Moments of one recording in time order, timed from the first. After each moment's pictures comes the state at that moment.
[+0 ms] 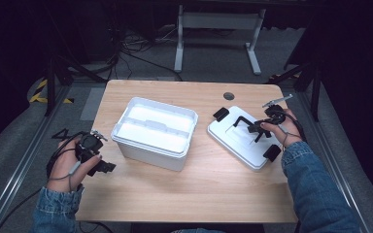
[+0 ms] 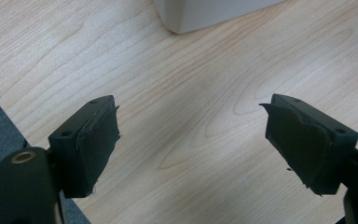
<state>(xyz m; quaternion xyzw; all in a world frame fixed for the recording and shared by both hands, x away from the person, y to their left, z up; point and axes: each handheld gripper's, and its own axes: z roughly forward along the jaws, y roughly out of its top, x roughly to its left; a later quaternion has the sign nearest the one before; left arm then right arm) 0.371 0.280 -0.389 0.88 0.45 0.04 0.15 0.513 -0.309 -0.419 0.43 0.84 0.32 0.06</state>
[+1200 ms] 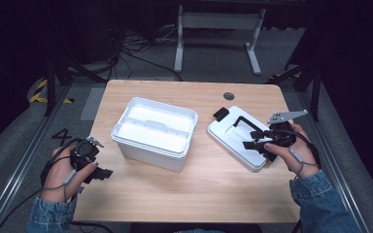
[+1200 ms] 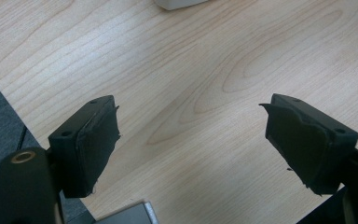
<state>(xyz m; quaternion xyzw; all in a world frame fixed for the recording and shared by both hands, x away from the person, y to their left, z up) 0.350 0.284 -0.386 0.87 0.46 0.04 0.16 0.398 -0.270 -0.354 0.35 0.84 0.40 0.07</state>
